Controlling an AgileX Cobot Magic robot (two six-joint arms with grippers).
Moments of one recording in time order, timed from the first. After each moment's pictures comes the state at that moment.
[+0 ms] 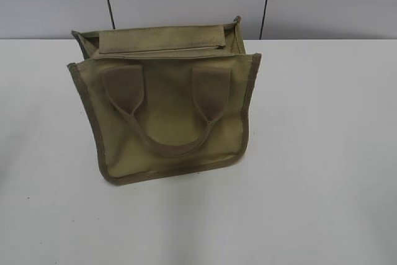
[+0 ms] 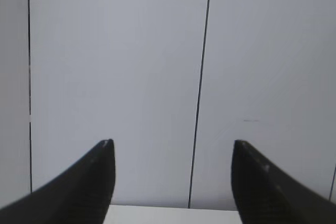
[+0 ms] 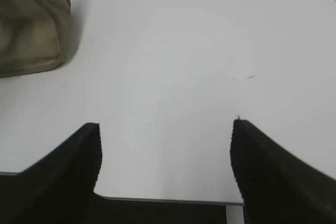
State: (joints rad) left arm -0.03 0.36 -0.40 -0.02 -0.09 -0.04; right arm -0.04 0.00 -0.47 0.16 1.09 -0.10
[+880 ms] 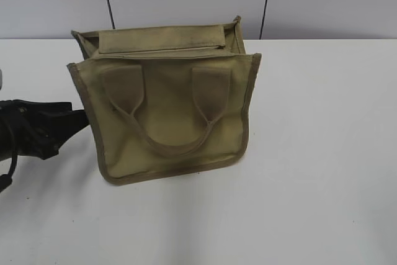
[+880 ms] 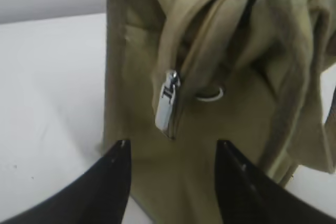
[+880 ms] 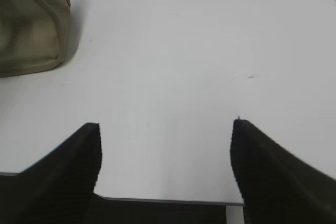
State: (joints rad) left arm -0.03 1.59 -0.33 0.76 -0.98 -0.40; right arm -0.04 0.00 -0.47 0.16 1.09 -0.10
